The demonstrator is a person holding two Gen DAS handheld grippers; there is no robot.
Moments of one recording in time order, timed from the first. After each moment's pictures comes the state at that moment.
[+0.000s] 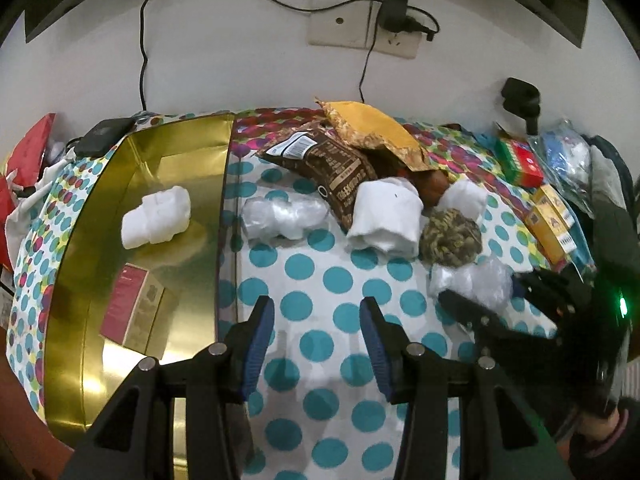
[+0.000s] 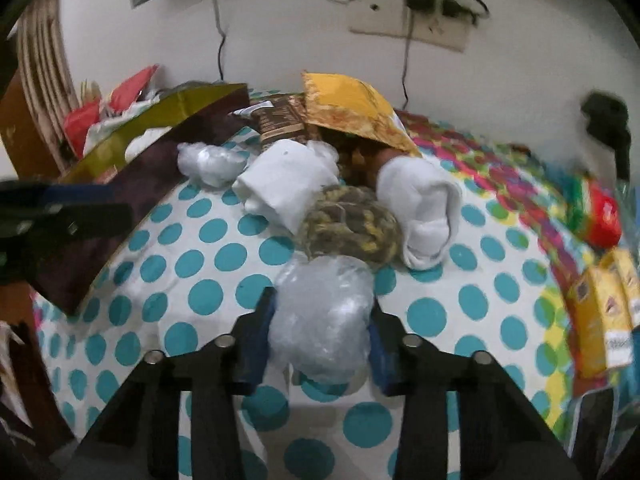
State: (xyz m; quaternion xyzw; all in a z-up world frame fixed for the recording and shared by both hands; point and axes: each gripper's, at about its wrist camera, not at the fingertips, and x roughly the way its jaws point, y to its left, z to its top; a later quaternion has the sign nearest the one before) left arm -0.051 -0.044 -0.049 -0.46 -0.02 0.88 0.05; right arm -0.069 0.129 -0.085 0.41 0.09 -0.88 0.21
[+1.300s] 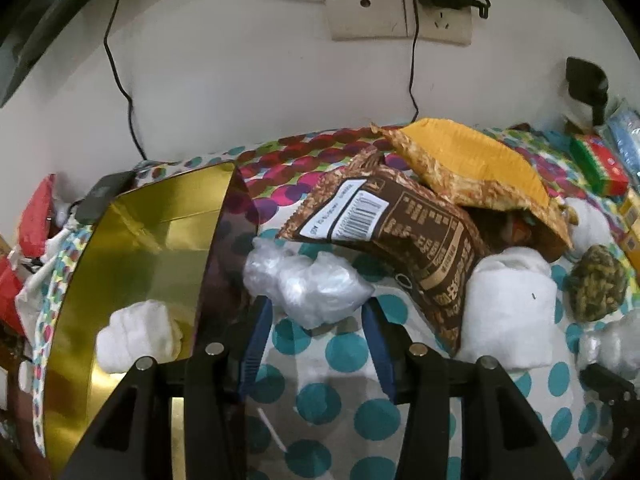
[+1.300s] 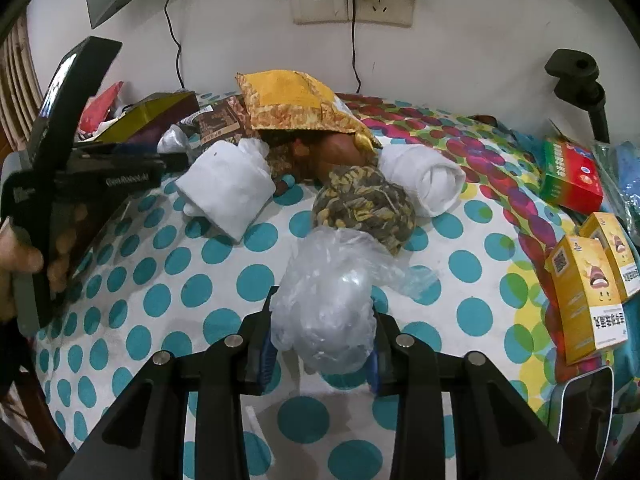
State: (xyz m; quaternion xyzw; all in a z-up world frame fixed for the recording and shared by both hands) left arm -0.158 -0.056 -0.088 -0.43 0.07 0.90 0.00; right arm -0.086 0.164 -0.094 0.43 0.04 -0.88 0.17
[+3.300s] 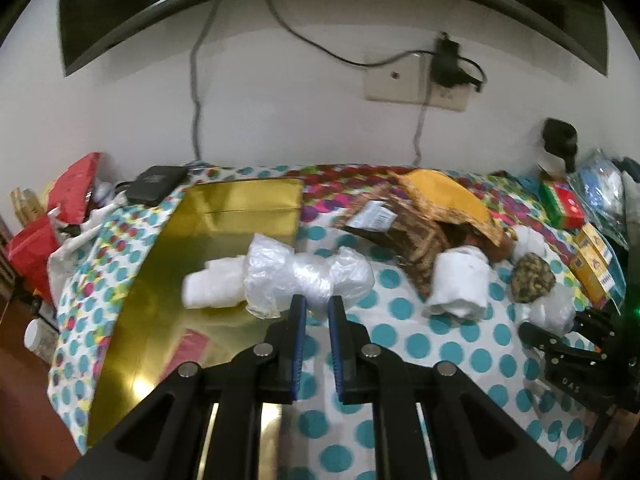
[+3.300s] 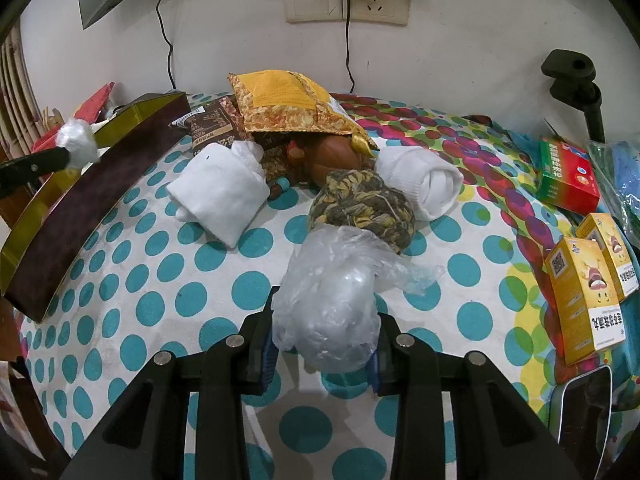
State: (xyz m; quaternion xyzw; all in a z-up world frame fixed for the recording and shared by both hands) left arm -0.066 -0.097 -0.016 -0.39 0.01 0.92 -0.02; right arm -0.088 0.162 -0.093 0.43 0.04 -0.89 0.16
